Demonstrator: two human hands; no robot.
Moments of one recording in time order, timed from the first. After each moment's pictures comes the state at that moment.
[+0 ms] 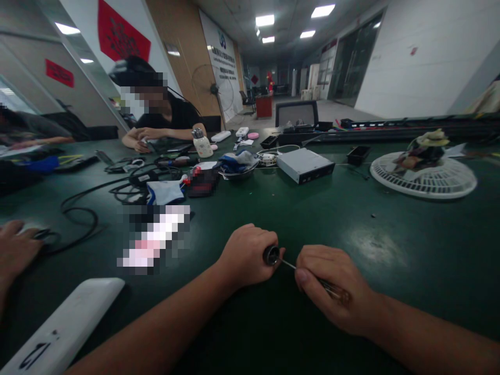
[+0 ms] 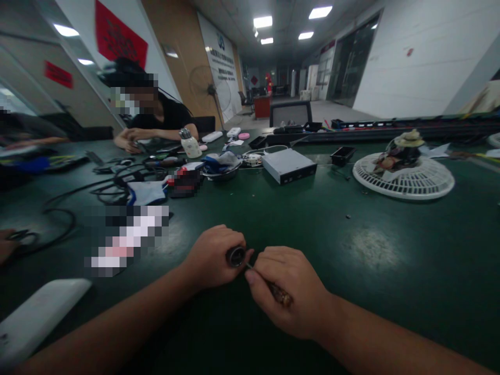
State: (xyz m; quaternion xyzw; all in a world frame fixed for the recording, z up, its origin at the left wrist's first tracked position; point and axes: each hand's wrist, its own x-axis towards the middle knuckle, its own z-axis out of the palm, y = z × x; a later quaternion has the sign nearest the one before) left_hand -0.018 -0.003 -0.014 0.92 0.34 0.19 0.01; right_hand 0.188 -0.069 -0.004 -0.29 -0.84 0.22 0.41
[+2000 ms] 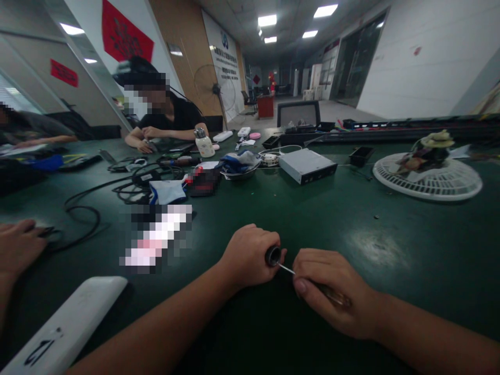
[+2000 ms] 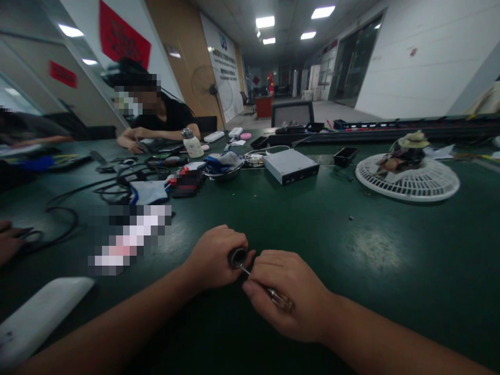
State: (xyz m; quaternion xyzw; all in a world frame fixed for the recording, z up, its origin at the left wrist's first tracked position) left_hand -0.018 -0.004 -0.012 0.92 0.34 0.19 0.02; right_hand 0.188 -0.066 -0.003 -0.25 -0.86 0.26 0.37
